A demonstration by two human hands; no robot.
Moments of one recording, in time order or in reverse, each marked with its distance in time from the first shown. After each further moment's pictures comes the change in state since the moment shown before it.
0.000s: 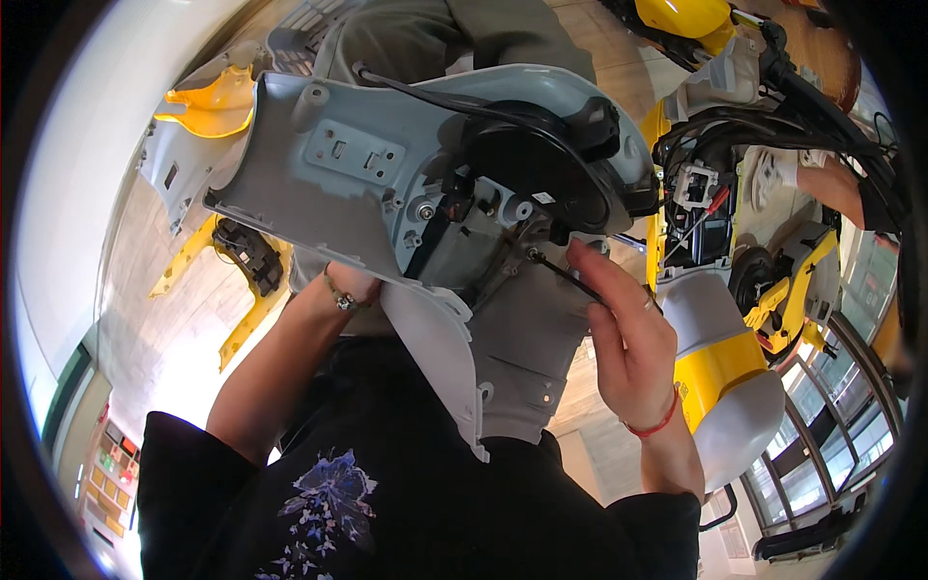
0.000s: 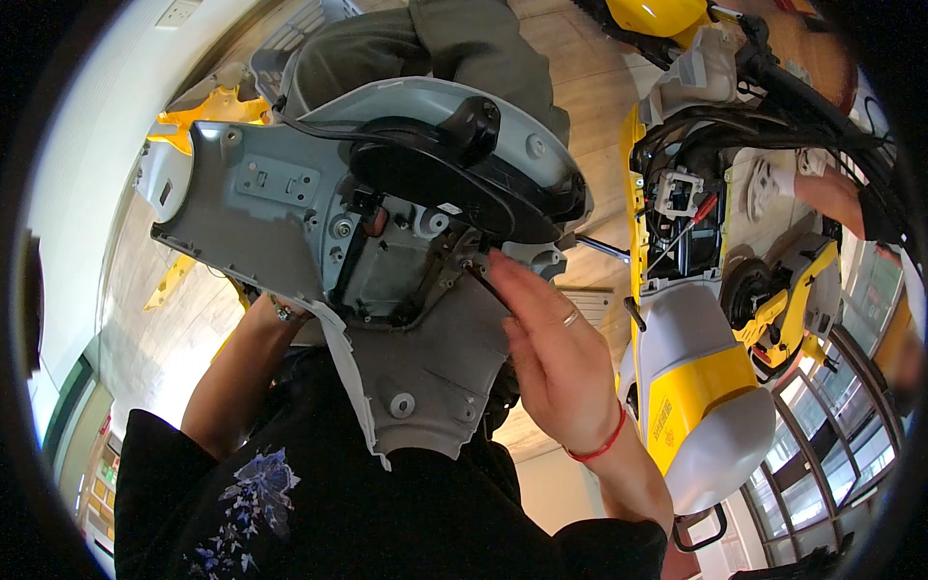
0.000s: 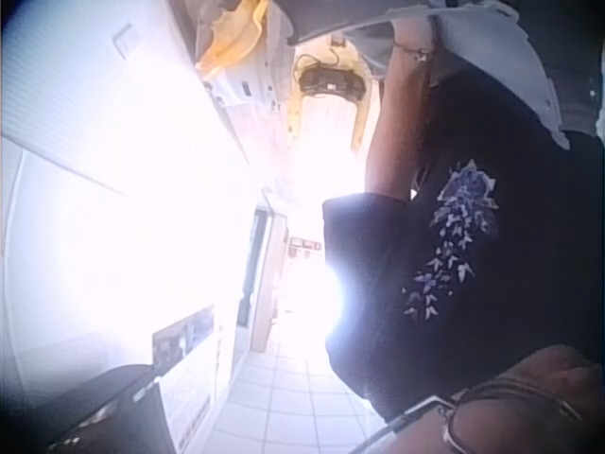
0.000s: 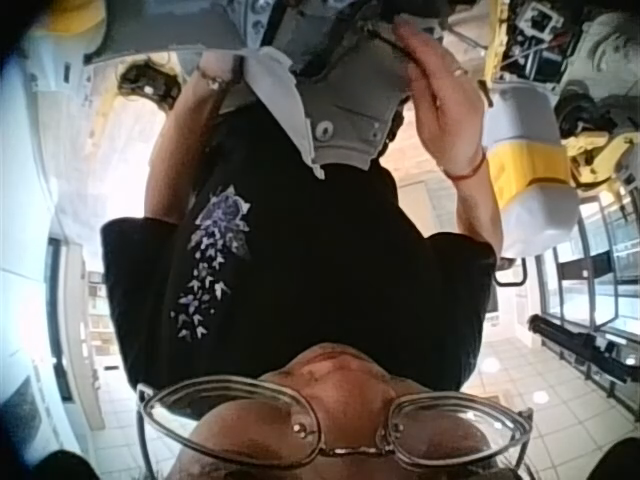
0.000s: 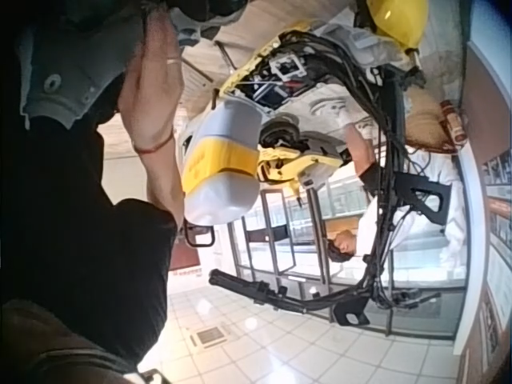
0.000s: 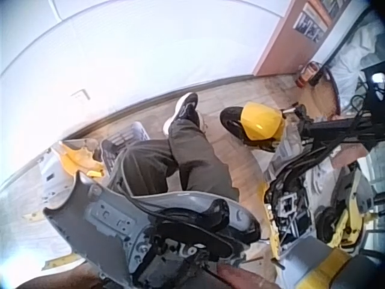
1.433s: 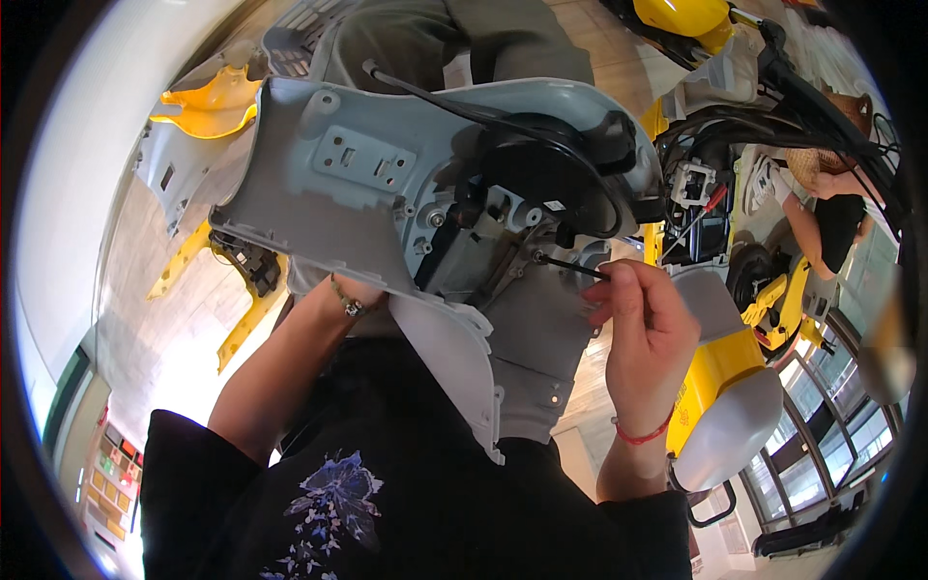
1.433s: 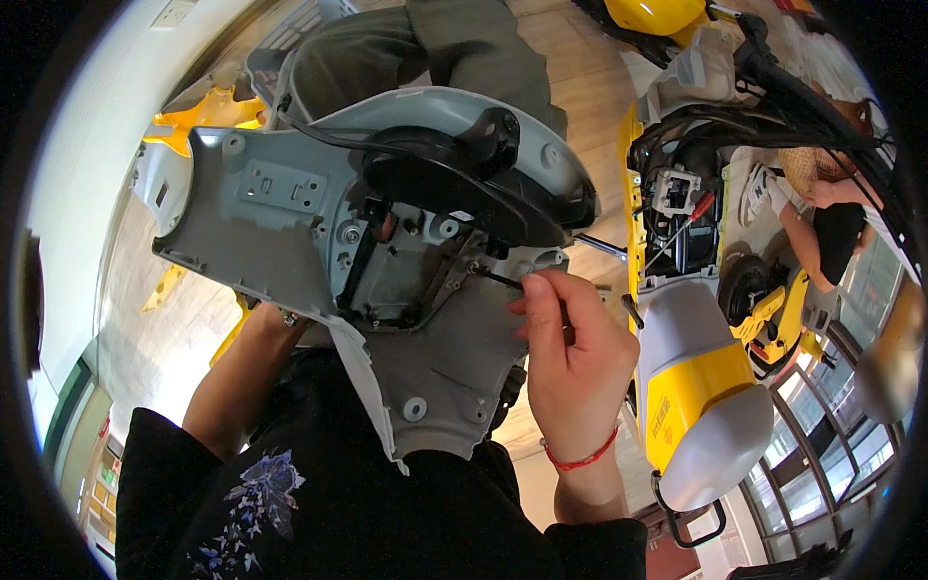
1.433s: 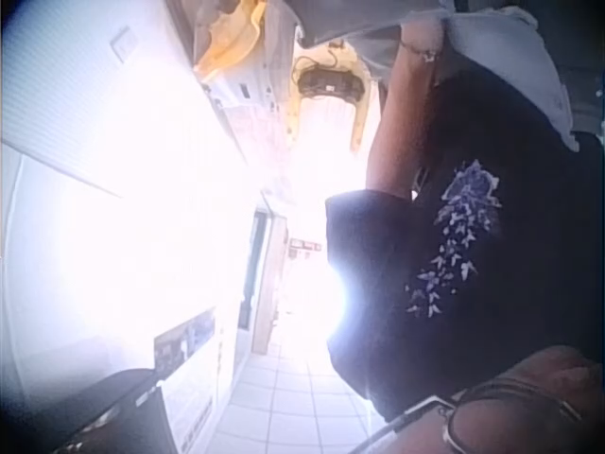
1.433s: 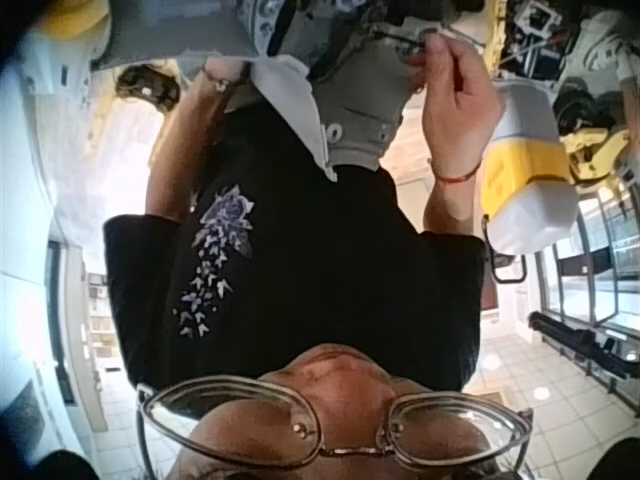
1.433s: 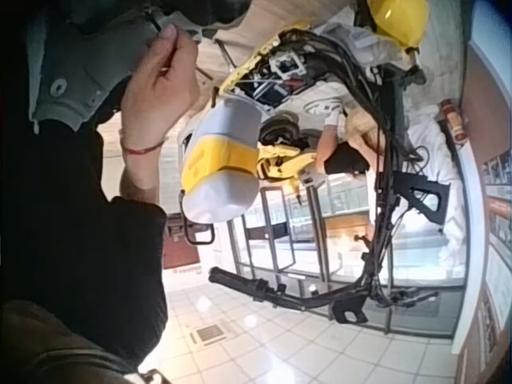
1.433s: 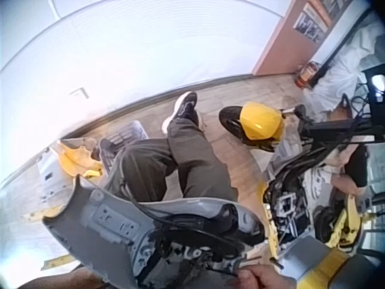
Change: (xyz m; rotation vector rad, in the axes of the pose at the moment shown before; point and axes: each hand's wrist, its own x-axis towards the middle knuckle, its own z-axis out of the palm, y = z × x) left_hand 0.000 -0.007 0.001 -0.152 -0.061 0.026; right_hand 0.008 -0.019 0.012 0.164 0.395 0.515
